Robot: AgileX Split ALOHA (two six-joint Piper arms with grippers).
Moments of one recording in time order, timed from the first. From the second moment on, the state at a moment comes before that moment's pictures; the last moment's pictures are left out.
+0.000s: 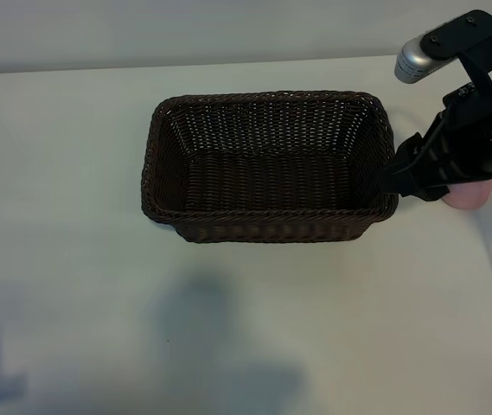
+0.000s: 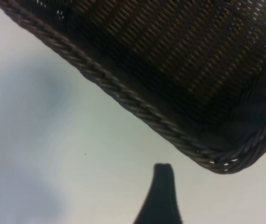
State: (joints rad) left arm 0.11 0.14 -0.51 -0.07 1.08 0.10; right arm 0.18 1.38 -1.00 0.47 0.78 -0.51
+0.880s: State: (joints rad) left arm 0.11 0.00 -0.50 -0.05 1.09 0.10; right arm 0.18 1.38 -1.00 0.46 0.78 -0.51
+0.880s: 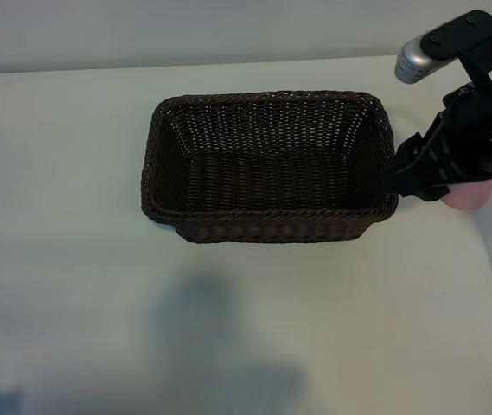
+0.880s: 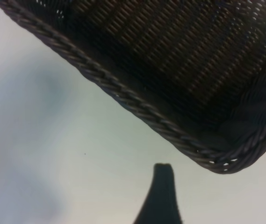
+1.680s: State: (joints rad) left arm -0.02 -0.01 -0.50 -0.02 1.09 0.05; right arm 0.18 1.38 -1.00 0.47 0.76 -0.46
